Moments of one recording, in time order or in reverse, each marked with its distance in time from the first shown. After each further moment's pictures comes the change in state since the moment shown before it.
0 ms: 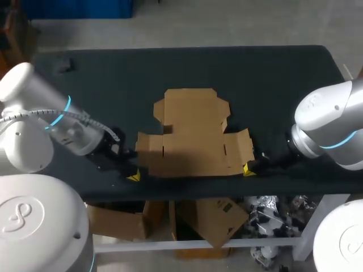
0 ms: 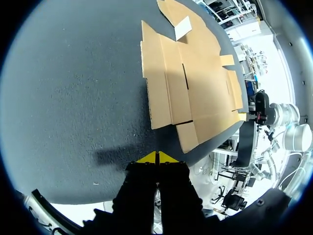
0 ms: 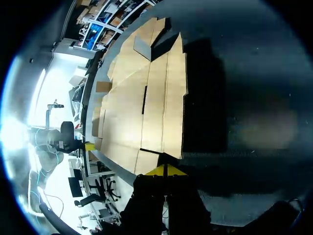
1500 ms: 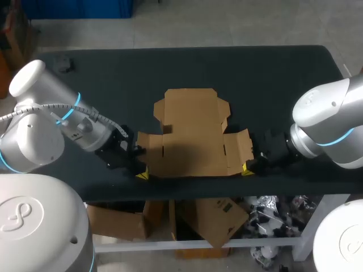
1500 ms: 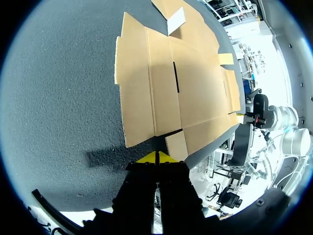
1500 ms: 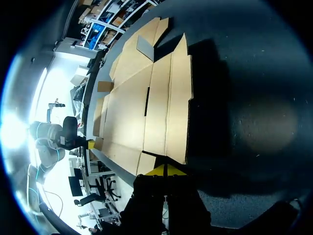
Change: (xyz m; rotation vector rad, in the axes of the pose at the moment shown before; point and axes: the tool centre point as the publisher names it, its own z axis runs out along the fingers) left arm 0.018 -0.010 0.015 -0.040 0.040 -0.009; right arm 0.004 0.002 0.003 -0.004 0.009 -0.013
